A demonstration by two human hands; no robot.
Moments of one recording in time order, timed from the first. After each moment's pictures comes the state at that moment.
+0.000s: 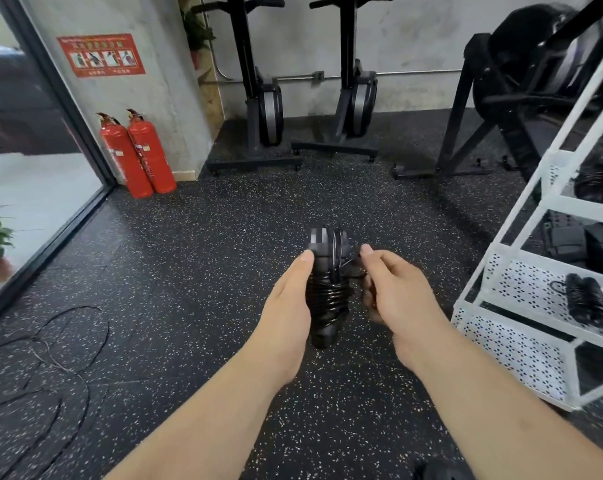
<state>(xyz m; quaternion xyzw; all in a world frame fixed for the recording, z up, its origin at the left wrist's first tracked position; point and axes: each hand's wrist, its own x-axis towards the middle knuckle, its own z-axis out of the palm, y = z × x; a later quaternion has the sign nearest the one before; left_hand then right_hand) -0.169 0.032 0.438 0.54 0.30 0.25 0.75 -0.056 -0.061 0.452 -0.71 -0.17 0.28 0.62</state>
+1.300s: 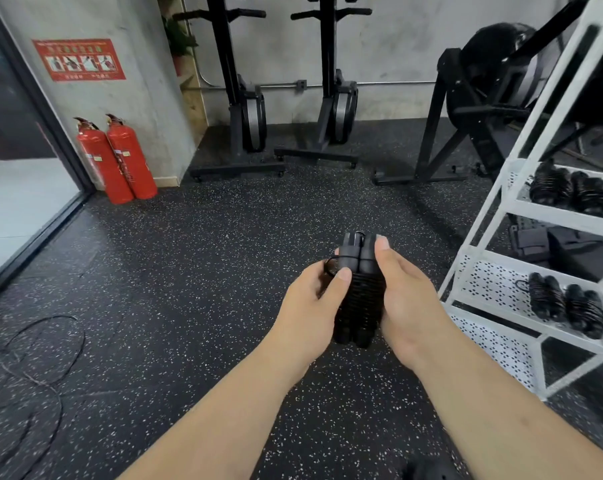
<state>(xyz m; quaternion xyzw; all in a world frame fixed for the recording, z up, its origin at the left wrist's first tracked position) -0.137 0.005 0.426 0.68 0.26 0.22 0.65 -0.040 -0.092 0.456 -0.59 -0.14 0.31 0.73</state>
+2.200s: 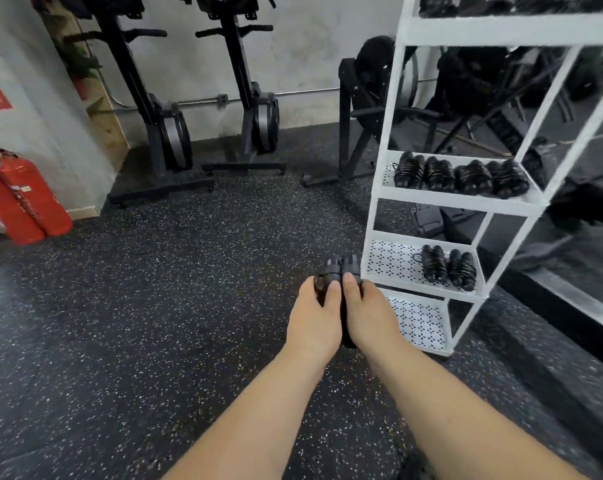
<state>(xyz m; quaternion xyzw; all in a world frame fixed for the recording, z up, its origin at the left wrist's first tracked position) -0.040 -0.129 0.398 0.71 0.32 0.17 0.60 0.018 -0.208 0.403 -0.86 -0.11 0.12 0.49</state>
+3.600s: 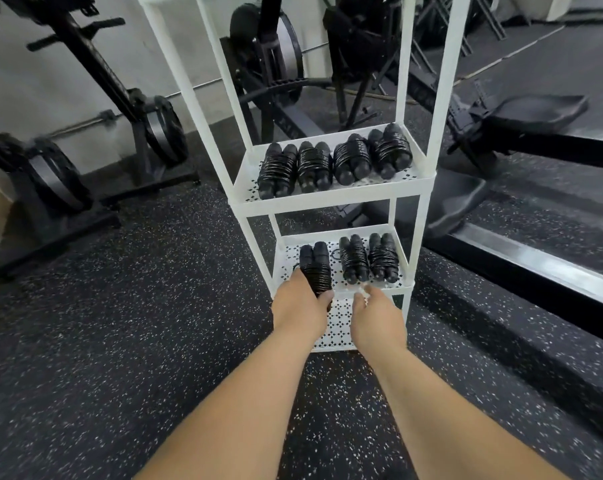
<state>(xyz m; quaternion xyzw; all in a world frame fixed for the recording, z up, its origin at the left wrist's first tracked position) 0.201 -0.202 0.335 0.94 0.23 0.03 0.27 0.204 -0.326 0.311 -0.89 0.10 0.08 0.44</state>
